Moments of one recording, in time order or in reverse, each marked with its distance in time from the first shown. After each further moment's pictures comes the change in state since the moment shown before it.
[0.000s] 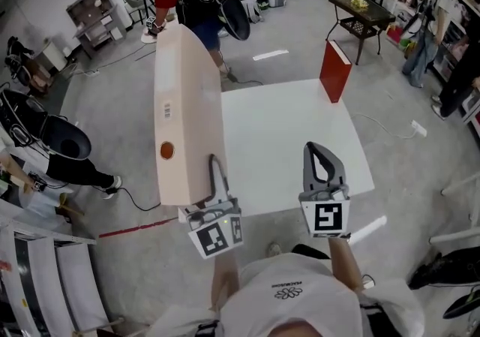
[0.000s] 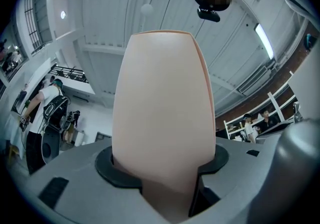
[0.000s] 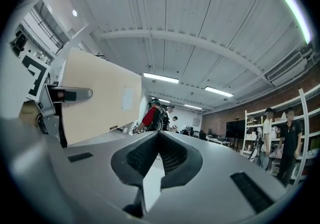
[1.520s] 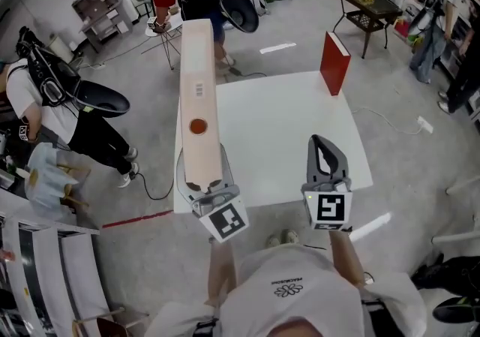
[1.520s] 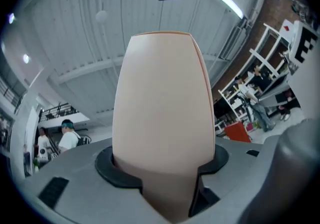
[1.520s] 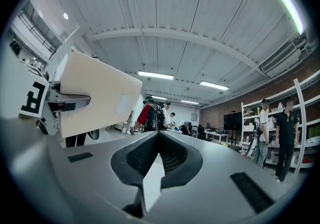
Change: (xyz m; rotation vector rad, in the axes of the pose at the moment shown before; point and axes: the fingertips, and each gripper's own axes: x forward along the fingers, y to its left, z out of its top) left arm 0.010 -0.059 -0.010 0.570 0.067 -0.035; right arm -0.015 -0.042 -0.044 0.118 0.082 -0.030
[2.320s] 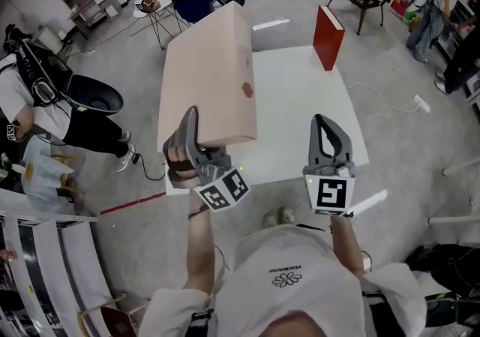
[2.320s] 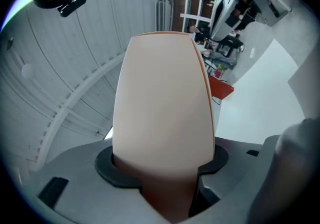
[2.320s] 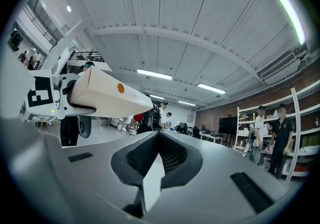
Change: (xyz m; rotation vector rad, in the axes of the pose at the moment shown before) left arm 0.023 -0.054 -0.019 0.607 0.082 -0.159; right arm -0.015 -0.018 0.002 -0.087 -0.020 -0.035
